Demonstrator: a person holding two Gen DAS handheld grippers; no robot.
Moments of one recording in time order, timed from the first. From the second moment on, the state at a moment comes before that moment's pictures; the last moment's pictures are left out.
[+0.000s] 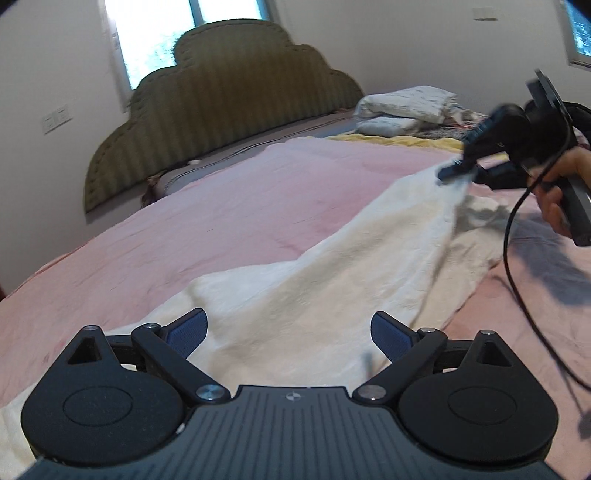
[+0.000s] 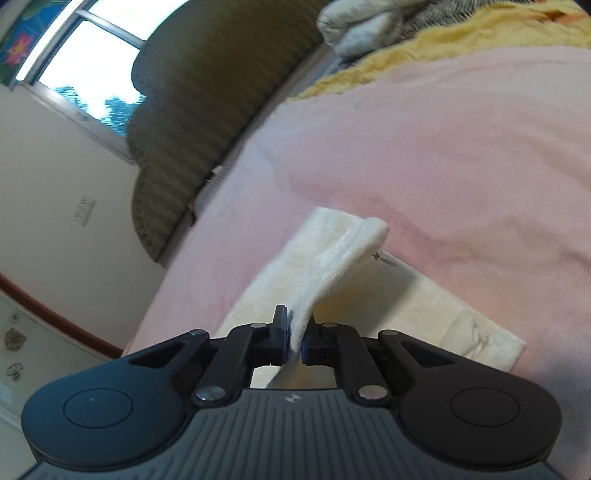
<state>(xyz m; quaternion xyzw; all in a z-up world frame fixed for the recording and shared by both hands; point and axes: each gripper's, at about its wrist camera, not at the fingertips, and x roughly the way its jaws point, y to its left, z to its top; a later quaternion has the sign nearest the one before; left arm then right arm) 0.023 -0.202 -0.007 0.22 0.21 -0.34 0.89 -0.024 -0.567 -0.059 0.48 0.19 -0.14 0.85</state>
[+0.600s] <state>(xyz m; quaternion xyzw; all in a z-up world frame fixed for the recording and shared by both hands) 0.078 -0.235 -0.010 0.11 0.27 -0.36 0.89 0.023 -0.572 0.026 0.44 0.16 -0.05 0.88</state>
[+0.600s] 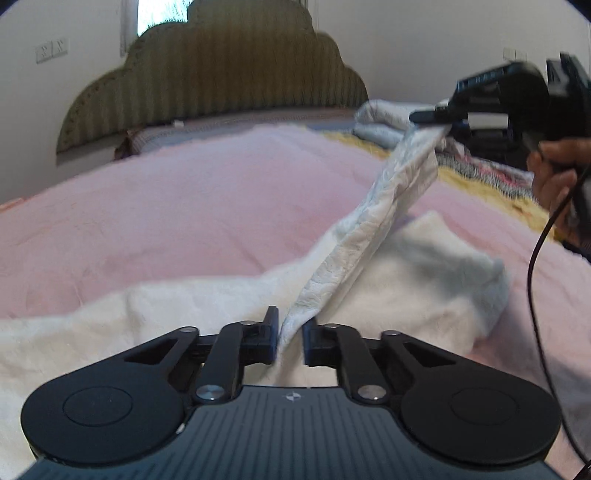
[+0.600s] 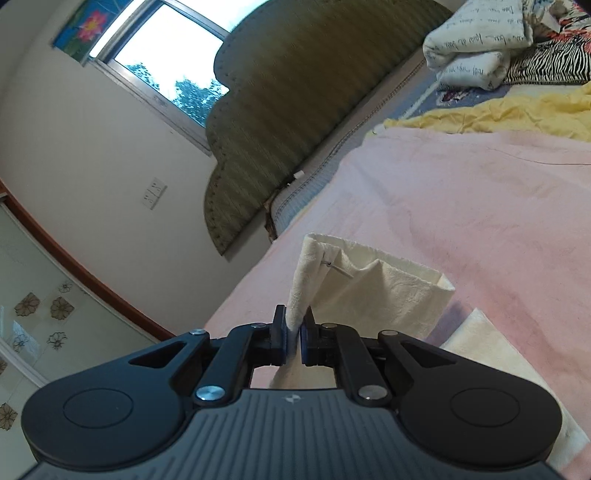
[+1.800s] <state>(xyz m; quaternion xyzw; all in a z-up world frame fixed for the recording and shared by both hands) 0.040 -0.190 -0.019 0.12 0.30 -0.47 0.82 -0.140 -0.570 -0.051 0.42 0.15 -0.30 0.84</state>
